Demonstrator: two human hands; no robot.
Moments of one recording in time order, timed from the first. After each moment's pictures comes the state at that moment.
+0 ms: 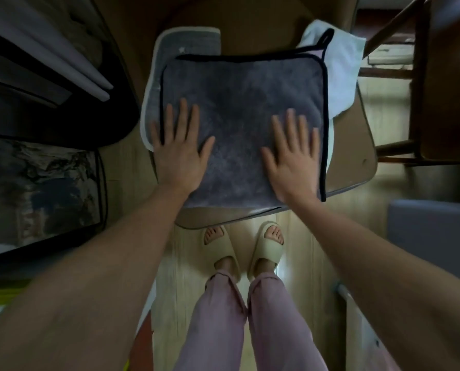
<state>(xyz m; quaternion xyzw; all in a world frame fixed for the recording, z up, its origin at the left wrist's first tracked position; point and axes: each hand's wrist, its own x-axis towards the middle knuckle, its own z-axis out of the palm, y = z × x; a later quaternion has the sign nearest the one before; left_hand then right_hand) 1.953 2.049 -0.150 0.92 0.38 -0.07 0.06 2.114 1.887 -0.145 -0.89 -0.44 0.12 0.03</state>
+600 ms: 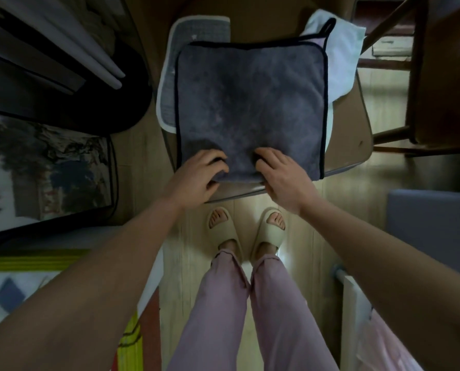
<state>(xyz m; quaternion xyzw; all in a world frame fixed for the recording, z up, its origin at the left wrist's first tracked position) 1.899 2.008 -0.111 0.93 0.16 -0.05 0.32 2.082 1.851 -0.104 -0.72 -0.65 0.20 0.08</state>
